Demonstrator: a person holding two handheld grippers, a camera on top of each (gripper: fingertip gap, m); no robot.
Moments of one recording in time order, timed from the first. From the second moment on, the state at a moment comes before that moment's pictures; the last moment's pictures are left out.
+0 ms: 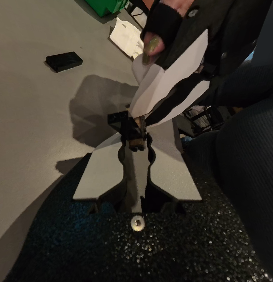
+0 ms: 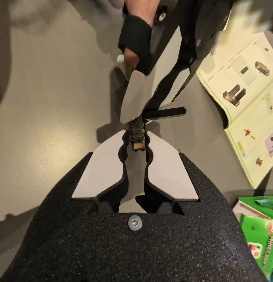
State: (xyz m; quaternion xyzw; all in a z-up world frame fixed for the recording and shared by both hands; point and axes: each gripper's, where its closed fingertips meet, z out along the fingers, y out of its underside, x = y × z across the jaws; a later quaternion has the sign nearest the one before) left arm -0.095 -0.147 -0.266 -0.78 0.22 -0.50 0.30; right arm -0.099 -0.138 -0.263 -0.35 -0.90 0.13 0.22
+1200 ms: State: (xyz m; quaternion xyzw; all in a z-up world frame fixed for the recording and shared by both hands) left arm -0.091 -0.147 -0.279 -0.81 0.25 -0.45 0.29; right arm -0.094 -0.139 -0.275 -0.31 -0.92 0.12 0.22
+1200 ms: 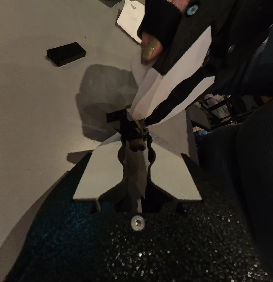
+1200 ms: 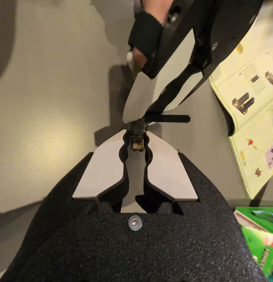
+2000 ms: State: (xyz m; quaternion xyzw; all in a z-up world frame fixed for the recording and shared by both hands) left arm -0.093 -0.144 -0.277 -0.81 0.24 -0.45 0.30; right arm -0.095 -0.142 -0.268 -0.36 -0.90 0.18 0.20
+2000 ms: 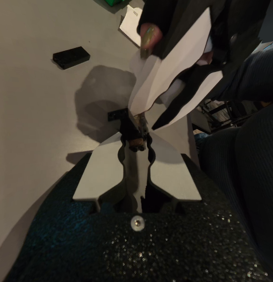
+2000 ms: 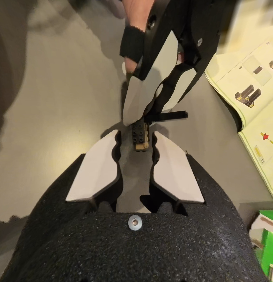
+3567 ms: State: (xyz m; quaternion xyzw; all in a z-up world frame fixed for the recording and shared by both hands) left arm -0.129 -0.154 -0.302 -0.80 0.47 -0.18 0.33; right arm -0.114 -0.105 -0.189 -0.36 -0.61 0.62 0.35
